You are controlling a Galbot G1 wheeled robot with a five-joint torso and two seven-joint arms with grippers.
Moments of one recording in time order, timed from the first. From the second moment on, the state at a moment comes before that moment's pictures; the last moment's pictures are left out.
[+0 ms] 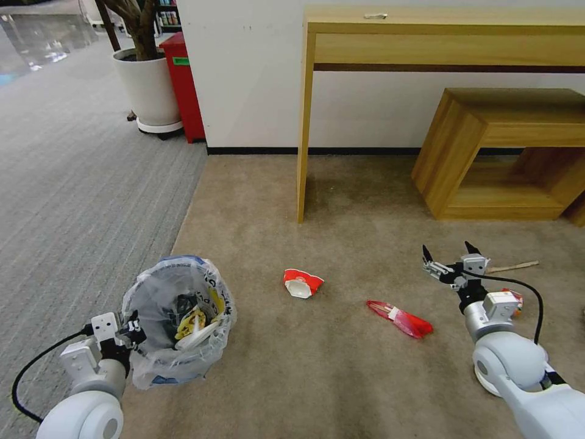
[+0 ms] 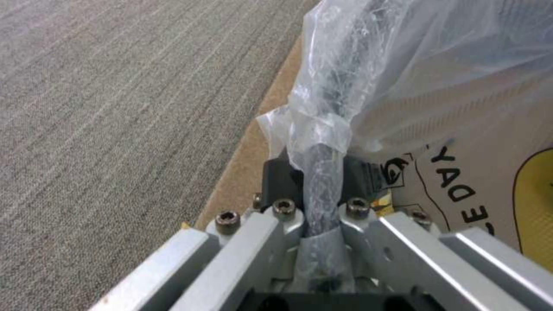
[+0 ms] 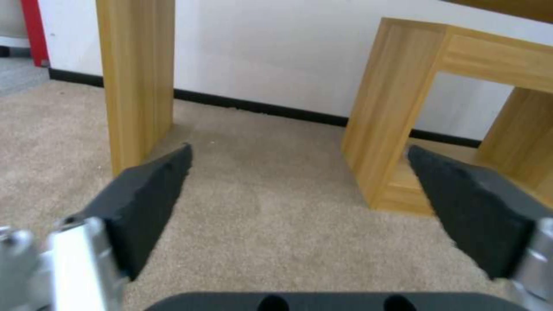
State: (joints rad) left arm 1.64 -1.18 -0.73 -2.15 -0.65 0.40 -0.40; right arm -1.31 0.85 0.46 1.81 0.50 0.05 0.25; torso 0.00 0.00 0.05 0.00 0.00
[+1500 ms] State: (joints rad) left arm 1.65 -1.21 -0.73 -2.15 -0.63 0.39 -0.39; right arm -1.28 0.85 0.43 1.79 0.47 0.09 0.23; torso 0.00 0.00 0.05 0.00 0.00
